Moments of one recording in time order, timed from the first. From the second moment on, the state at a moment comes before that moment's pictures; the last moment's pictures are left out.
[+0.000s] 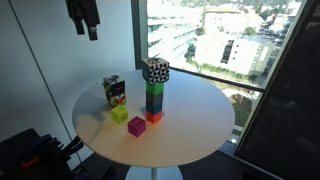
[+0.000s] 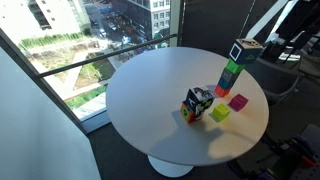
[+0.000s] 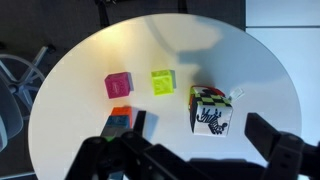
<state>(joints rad) 0.01 -0.54 0.00 -2.43 0.06 1.90 0.16</state>
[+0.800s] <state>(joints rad) 0.00 -0.54 0.01 -2.43 0.06 1.90 0.16</state>
